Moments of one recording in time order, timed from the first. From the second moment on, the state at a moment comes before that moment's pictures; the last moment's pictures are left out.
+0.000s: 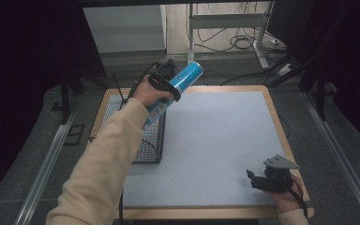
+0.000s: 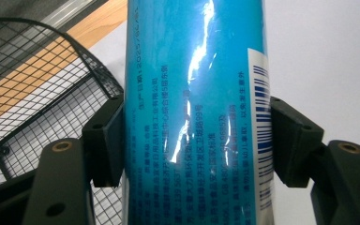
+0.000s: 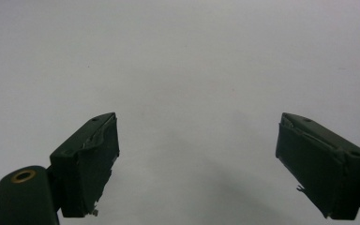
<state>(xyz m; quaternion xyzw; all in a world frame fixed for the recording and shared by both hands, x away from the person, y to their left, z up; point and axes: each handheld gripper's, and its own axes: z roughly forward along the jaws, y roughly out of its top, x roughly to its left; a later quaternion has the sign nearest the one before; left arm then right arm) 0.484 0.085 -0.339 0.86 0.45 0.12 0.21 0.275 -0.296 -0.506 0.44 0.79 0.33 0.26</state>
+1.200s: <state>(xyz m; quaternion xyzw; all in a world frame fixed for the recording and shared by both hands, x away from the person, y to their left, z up) 0.514 0.137 -0.374 0.84 0.50 0.12 0.19 0.275 -0.293 -0.508 0.44 0.79 0.32 0.27</state>
